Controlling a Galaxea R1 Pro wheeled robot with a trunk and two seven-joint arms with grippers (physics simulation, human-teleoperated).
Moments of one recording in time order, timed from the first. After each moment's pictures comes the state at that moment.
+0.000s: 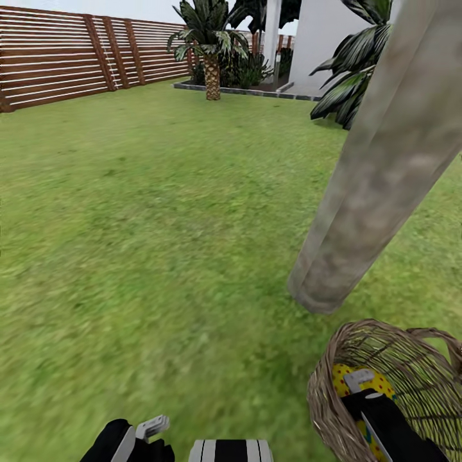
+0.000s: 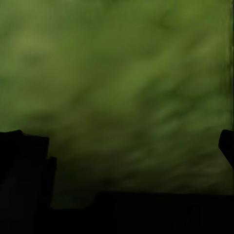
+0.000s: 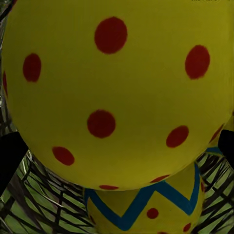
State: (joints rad) left arm -0.34 -0.01 0.10 -0.67 0.25 0.83 0.00; right arm -0.28 -0.24 0.10 -1.05 0.10 0.69 0.07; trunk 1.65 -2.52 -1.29
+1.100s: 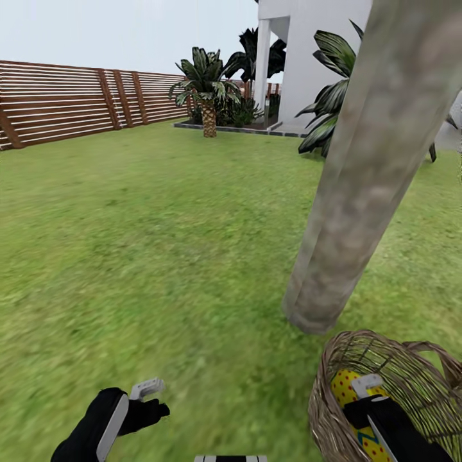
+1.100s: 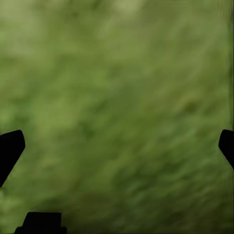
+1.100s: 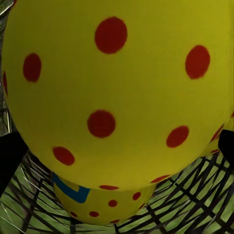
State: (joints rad) left arm -0.34 0.02 0.10 -0.94 0.24 0.91 0.00; right arm -0.28 -0.26 0.09 -1.02 0.10 0.70 0.07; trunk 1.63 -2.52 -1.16
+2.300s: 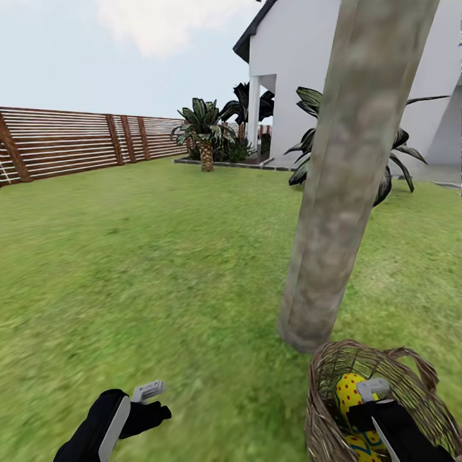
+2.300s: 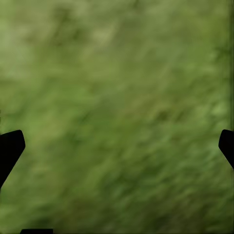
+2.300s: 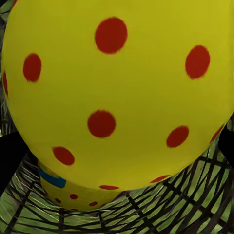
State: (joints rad) left arm -0.34 0.01 0.11 -0.93 0.24 0.91 0.00; right arm -0.28 -0.25 0.04 -0.98 0.10 0.69 0.07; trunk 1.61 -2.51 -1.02
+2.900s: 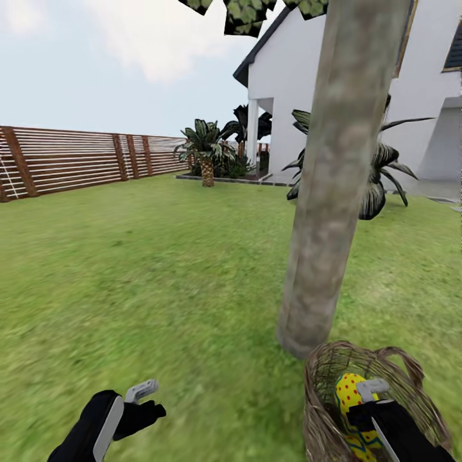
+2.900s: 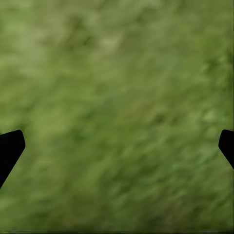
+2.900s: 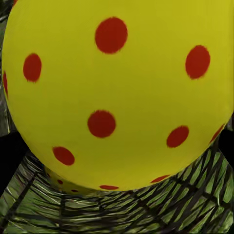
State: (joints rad) left arm -0.34 0.01 0.18 -0.93 0.24 0.91 0.01; right arm -0.28 -0.25 0.04 -0.98 0.10 0.69 0.07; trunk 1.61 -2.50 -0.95
